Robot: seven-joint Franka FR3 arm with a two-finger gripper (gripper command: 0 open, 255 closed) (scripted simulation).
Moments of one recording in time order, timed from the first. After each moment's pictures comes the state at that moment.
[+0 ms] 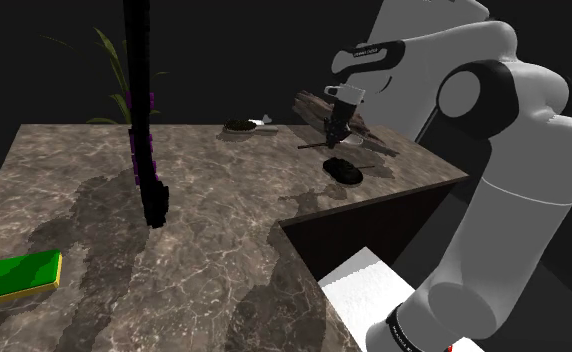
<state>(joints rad) -0.01 0.25 -0.46 -1.73 0.20 1.82 -1.90</state>
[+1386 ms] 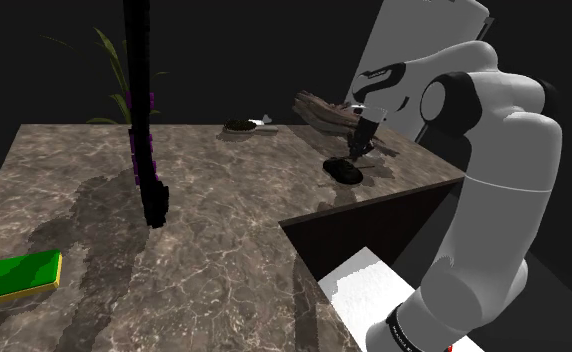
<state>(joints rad) -0.19 0.38 -0.52 -1.70 0.25 1.88 -2.16</state>
